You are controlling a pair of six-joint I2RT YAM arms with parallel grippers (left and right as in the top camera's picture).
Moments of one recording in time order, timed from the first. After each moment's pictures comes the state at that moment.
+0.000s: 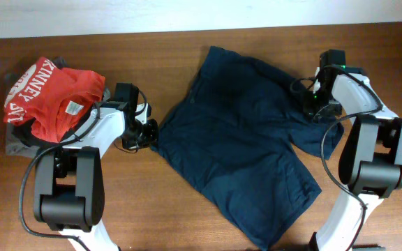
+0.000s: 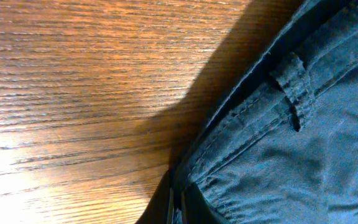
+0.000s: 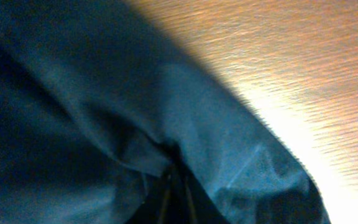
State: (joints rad) left arm -0.12 1.94 1.21 -0.73 0.27 -0.23; right arm -0.17 2.11 1.55 -0.87 0.10 0.05
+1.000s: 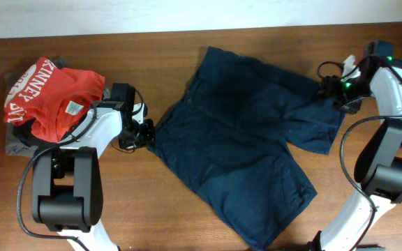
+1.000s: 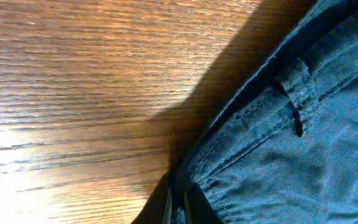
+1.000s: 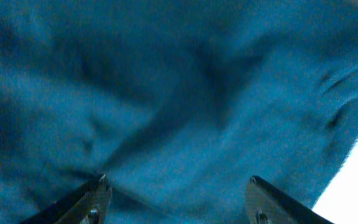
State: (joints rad) left arm -0.10 1.93 1.21 -0.73 0.24 -0.23; right arm -0.33 2.11 1.72 -1.05 -0.35 0.03
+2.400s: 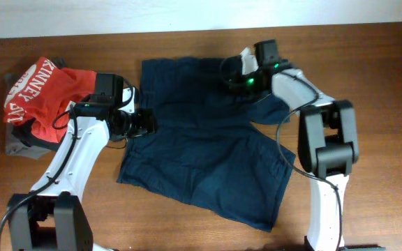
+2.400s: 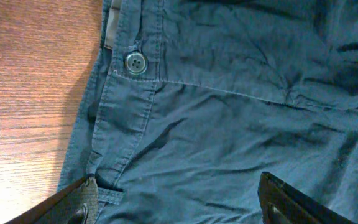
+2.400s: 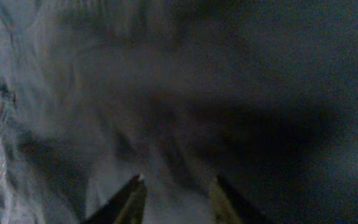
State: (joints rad) left arm -0.09 1.67 1.21 -0.77 0.24 -0.23; right arm 0.14 2.32 1.75 -0.55 -0.55 0.22
